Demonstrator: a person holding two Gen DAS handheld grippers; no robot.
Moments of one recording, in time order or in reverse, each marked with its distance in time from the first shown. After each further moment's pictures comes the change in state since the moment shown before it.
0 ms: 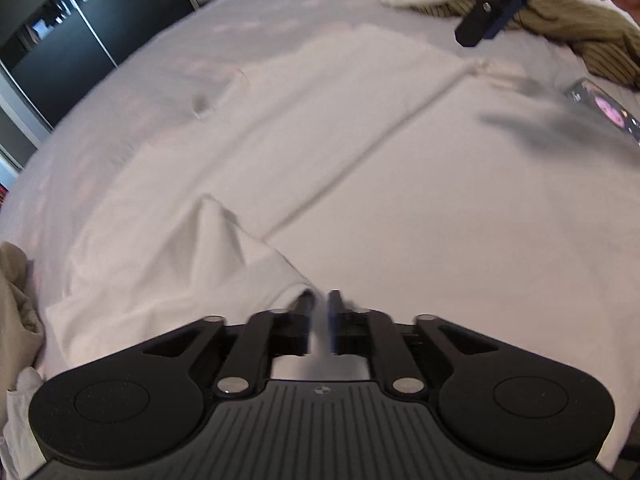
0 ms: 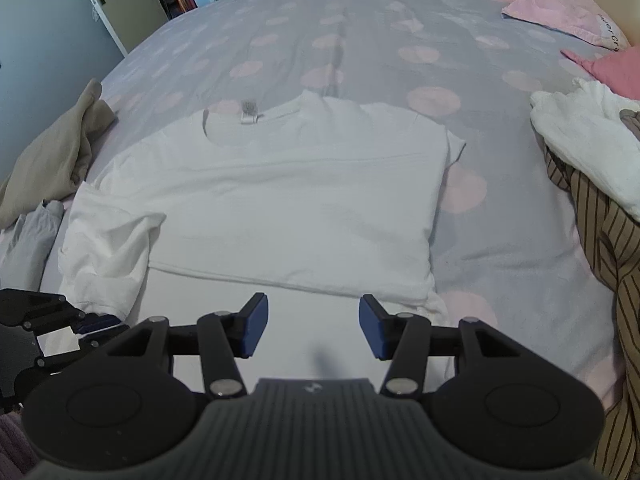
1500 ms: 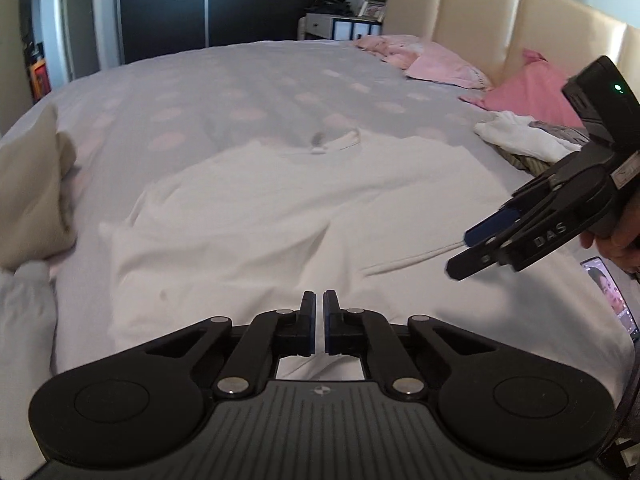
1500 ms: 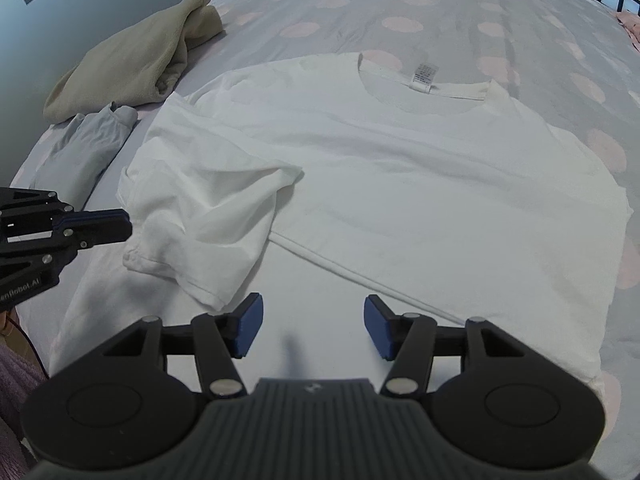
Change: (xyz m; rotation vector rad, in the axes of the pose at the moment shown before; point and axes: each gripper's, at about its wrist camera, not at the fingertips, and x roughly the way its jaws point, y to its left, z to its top) left arm -0.063 0.100 -0.032 -0.451 -0.239 -0.068; right arm 0.067 0.125 0.014 -0.284 0.119 0.131
